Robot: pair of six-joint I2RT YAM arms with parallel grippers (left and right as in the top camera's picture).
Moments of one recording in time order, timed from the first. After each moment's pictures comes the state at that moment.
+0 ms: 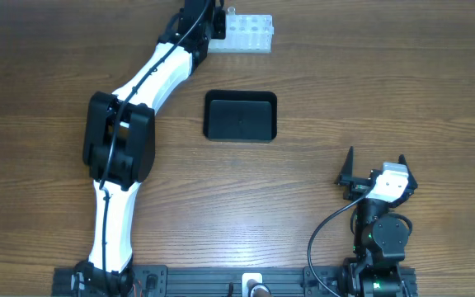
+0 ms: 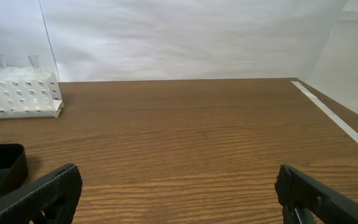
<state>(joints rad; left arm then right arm) -0.35 2.34 1.89 -0.15 -0.19 -0.18 0.02 0.02 0.01 -0.05 0.22 -0.04</state>
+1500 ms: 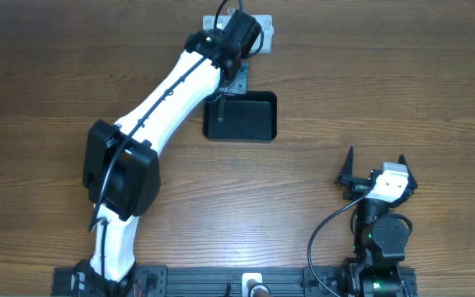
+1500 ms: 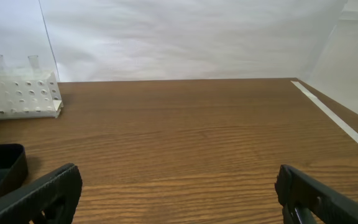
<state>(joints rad) -0.55 2.16 1.92 -1.04 -0.19 -0.44 0.02 0.02 0.01 -0.05 0.22 -0.04</state>
